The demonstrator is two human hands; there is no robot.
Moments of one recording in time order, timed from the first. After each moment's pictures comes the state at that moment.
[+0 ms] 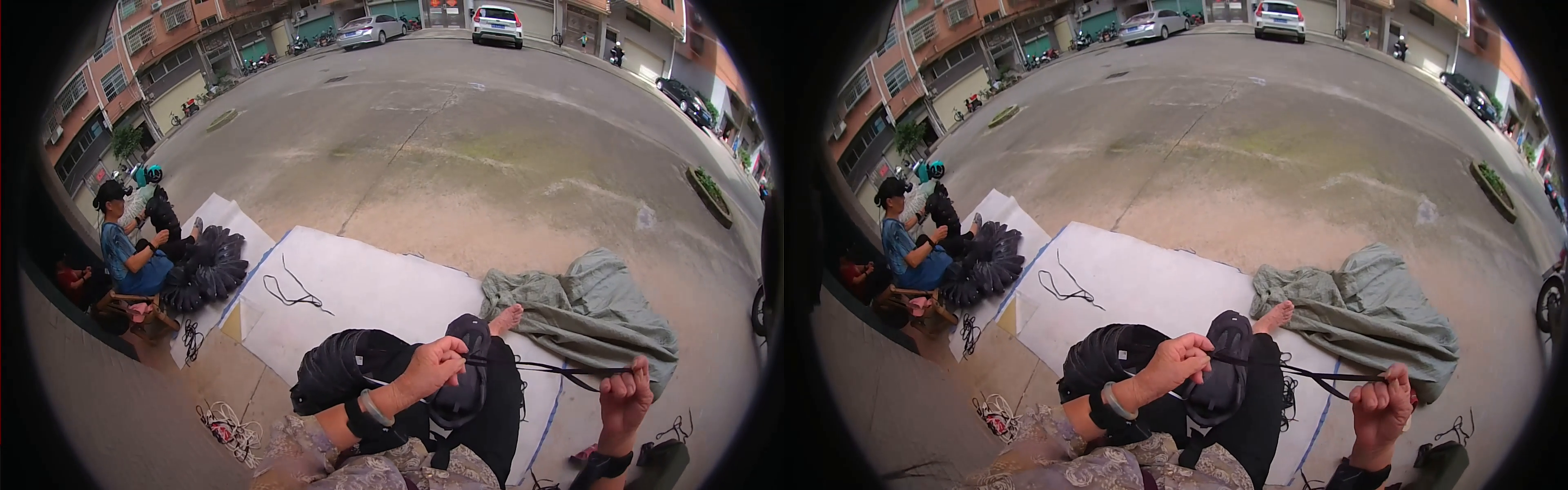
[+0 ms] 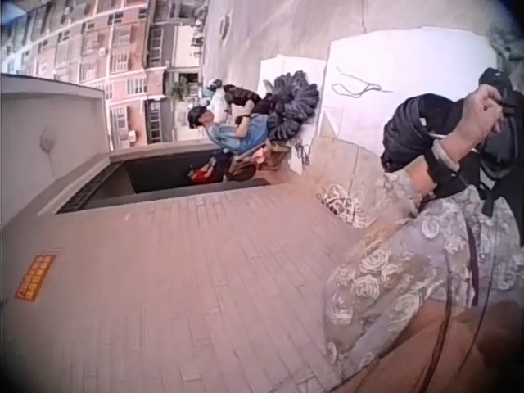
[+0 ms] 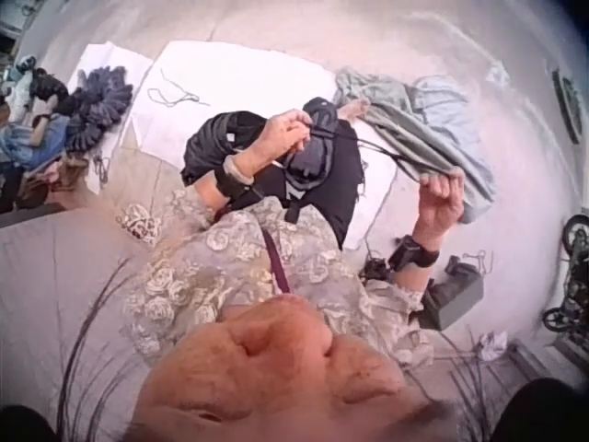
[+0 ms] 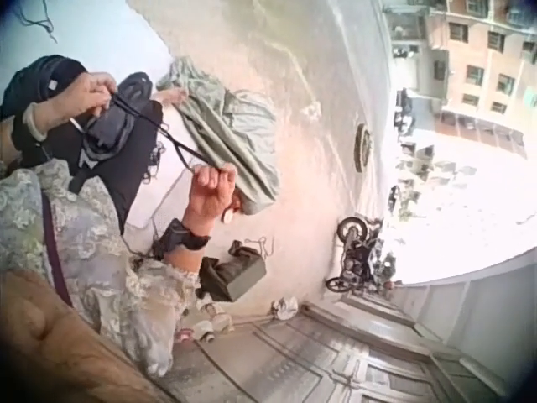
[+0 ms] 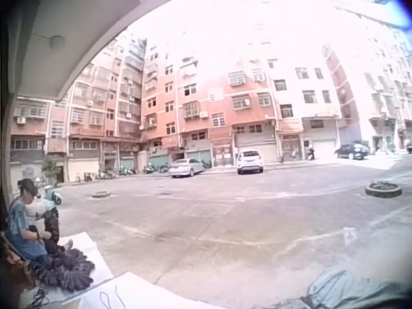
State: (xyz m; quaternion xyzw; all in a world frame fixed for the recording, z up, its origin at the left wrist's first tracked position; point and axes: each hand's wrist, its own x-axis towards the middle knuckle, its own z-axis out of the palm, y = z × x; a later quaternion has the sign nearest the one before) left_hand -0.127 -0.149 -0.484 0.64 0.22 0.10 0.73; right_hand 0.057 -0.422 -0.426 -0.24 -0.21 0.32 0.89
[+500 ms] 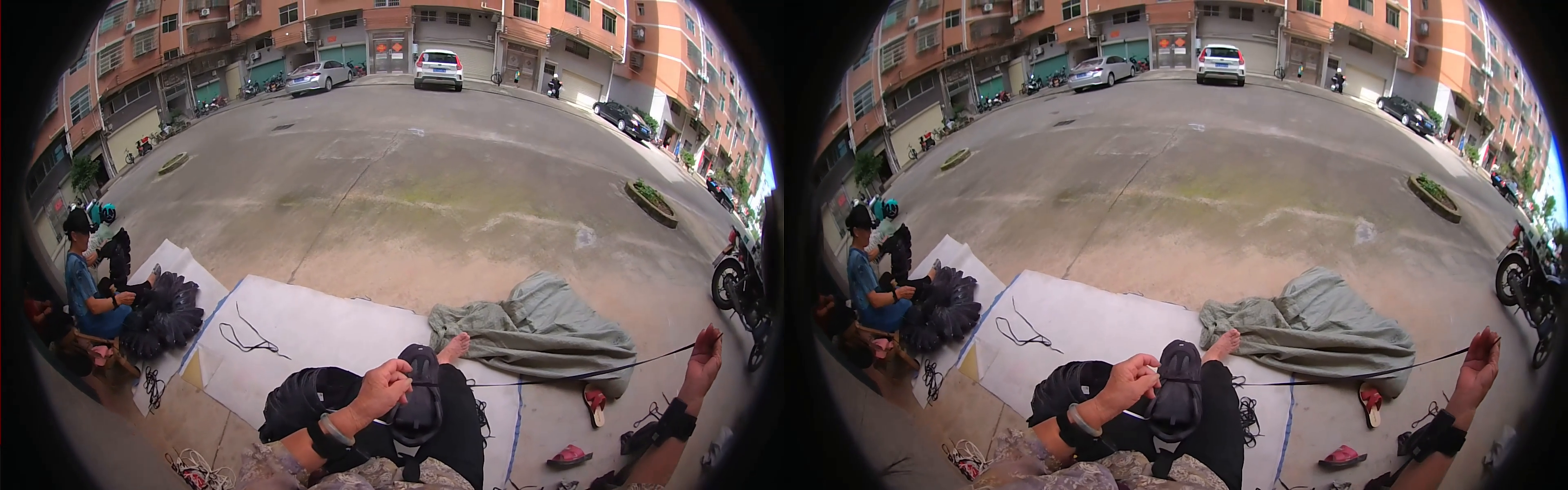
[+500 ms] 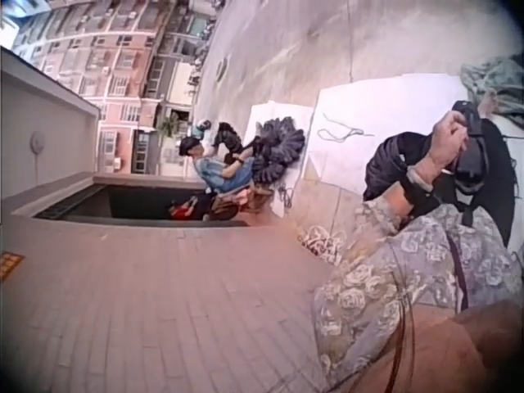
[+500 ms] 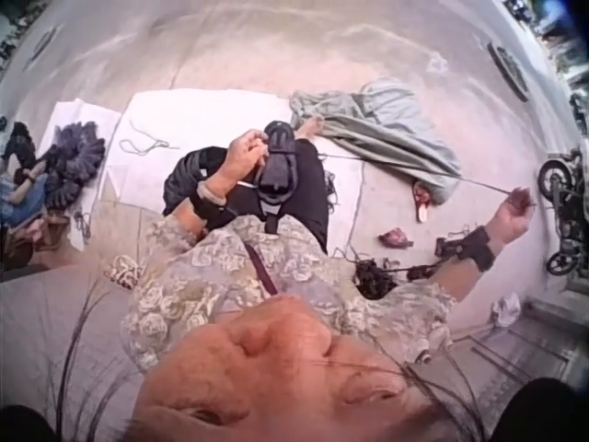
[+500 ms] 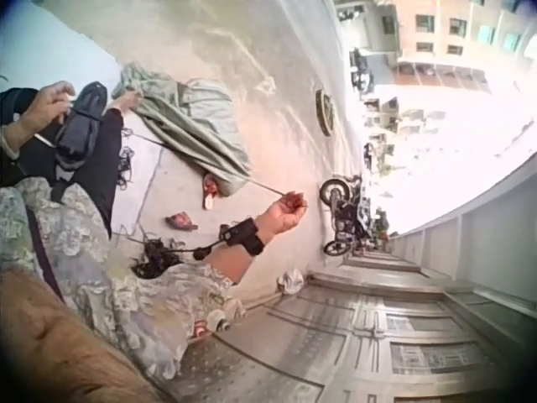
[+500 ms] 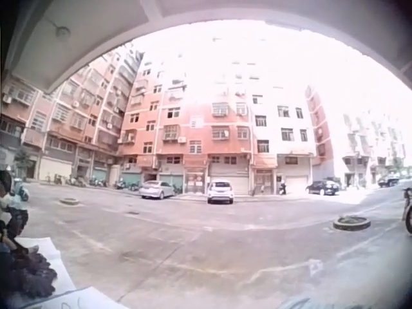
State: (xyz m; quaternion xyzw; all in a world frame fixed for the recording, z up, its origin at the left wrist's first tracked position) left_hand -0.141 -0.156 -0.480 0.70 0.18 0.15 0.68; right_hand 0.203 -0.712 -0.355 -0.36 -0.16 -0.14 0.91
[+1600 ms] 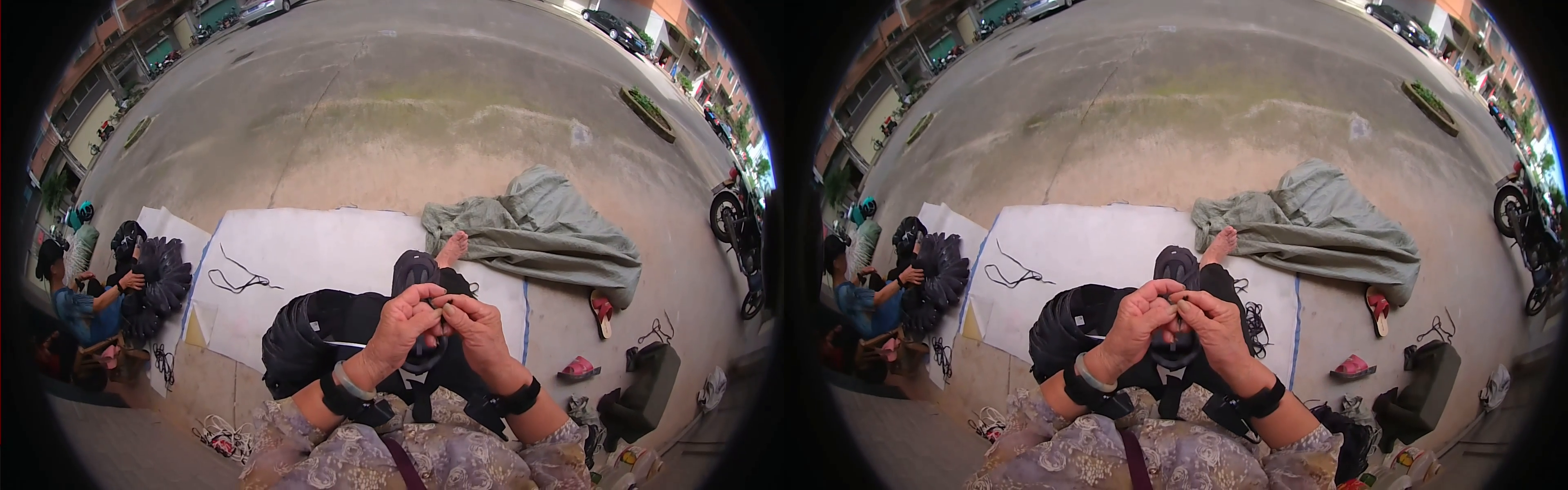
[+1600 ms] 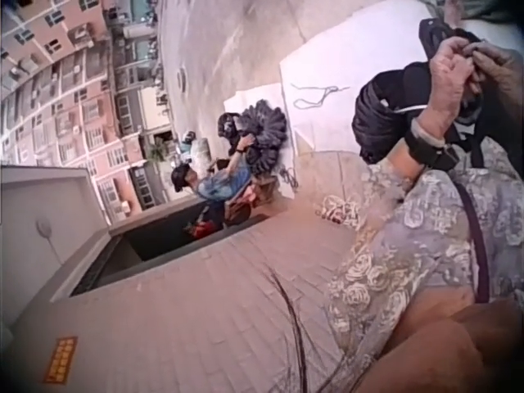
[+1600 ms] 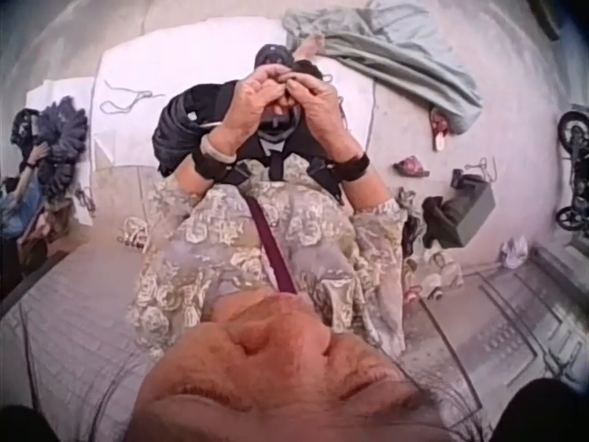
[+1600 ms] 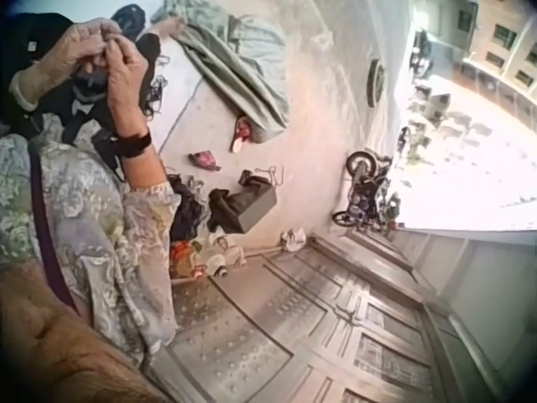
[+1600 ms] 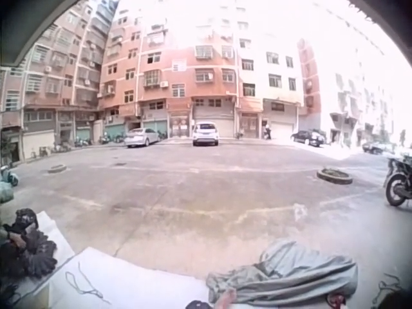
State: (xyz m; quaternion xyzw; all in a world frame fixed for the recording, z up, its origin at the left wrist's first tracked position) left_hand -0.123 -0.184 -0.473 0.49 0.13 0.06 0.86; right_hand -0.041 -0.312 -0.483 -0.50 -0.19 0.36 0.77
